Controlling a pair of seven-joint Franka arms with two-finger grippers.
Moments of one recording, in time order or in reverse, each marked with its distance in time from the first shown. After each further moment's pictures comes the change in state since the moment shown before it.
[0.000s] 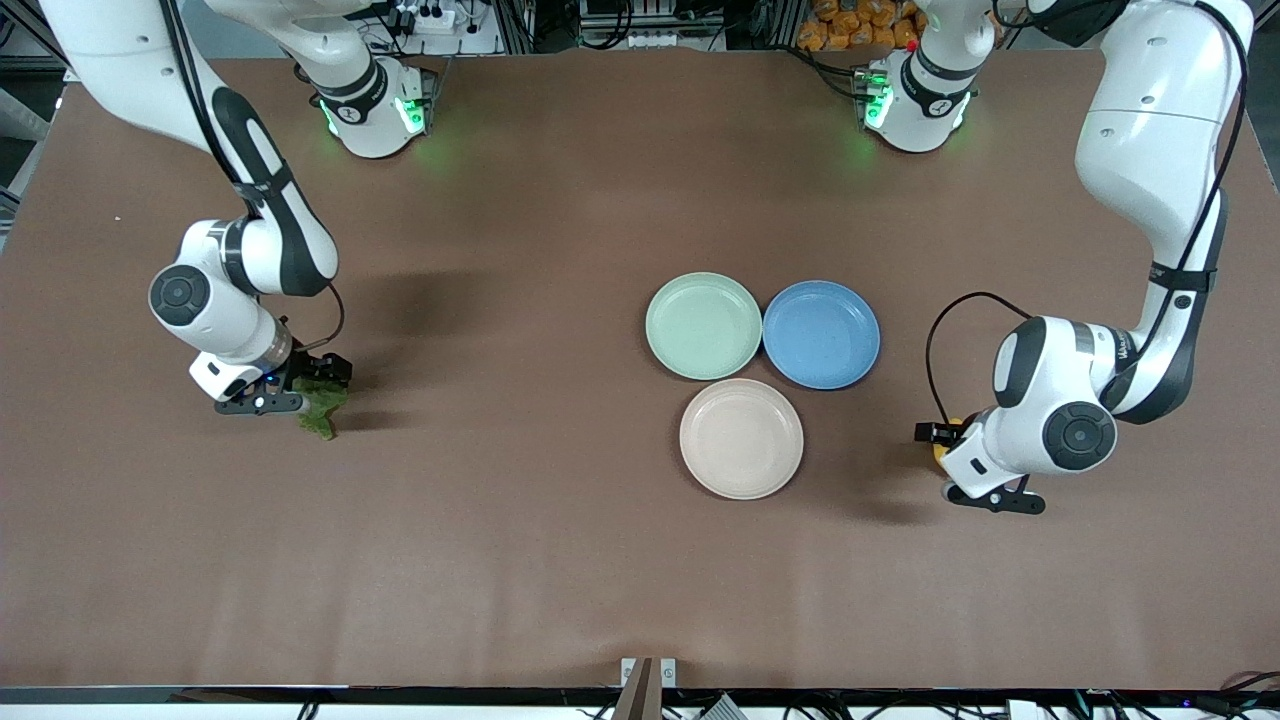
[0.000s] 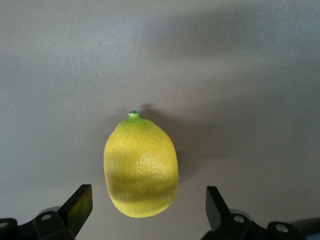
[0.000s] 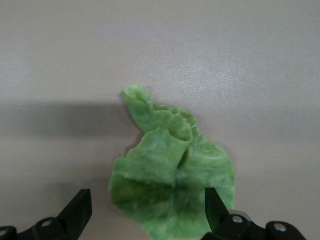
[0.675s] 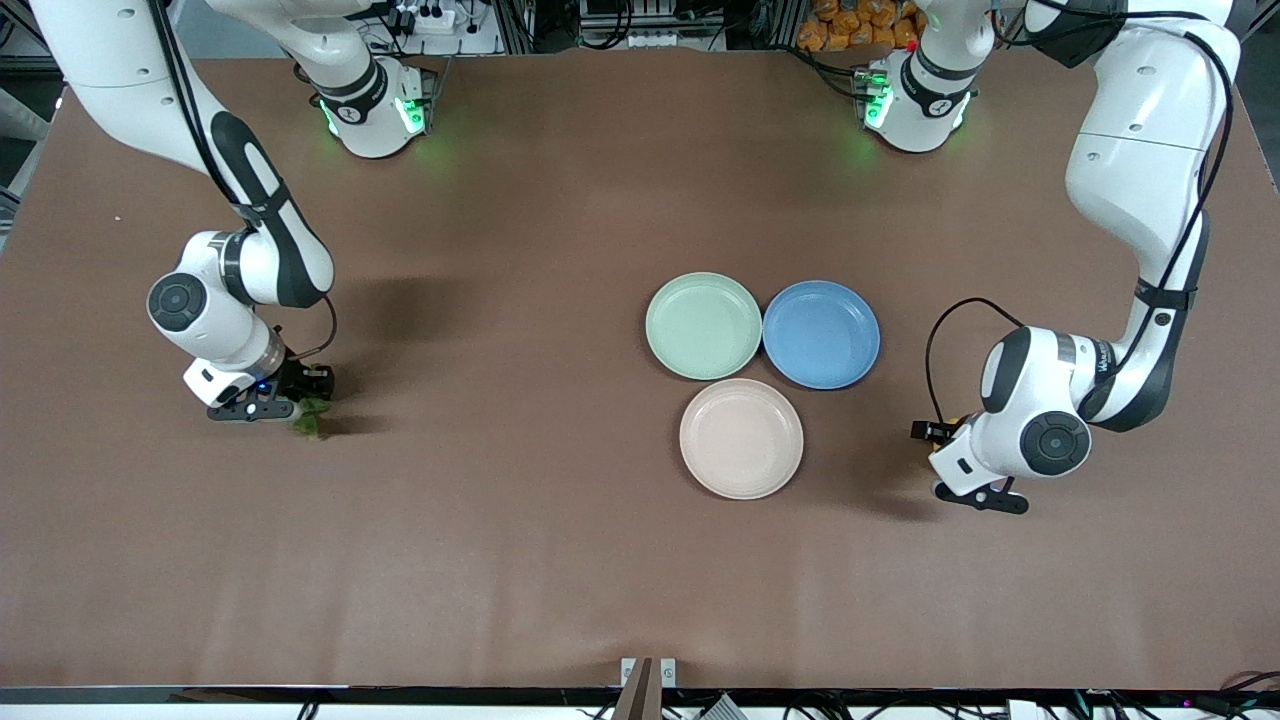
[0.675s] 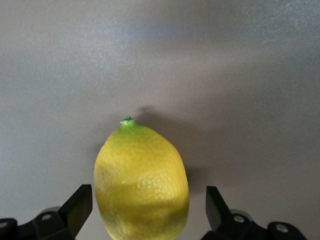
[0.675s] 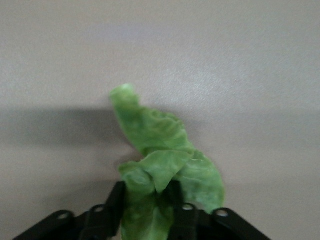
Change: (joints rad) left arm 0.004 0.046 0.000 0.000 0.044 0.036 0.049; right arm -0.030 0.036 -0.008 0.020 0.000 0.053 -0.031
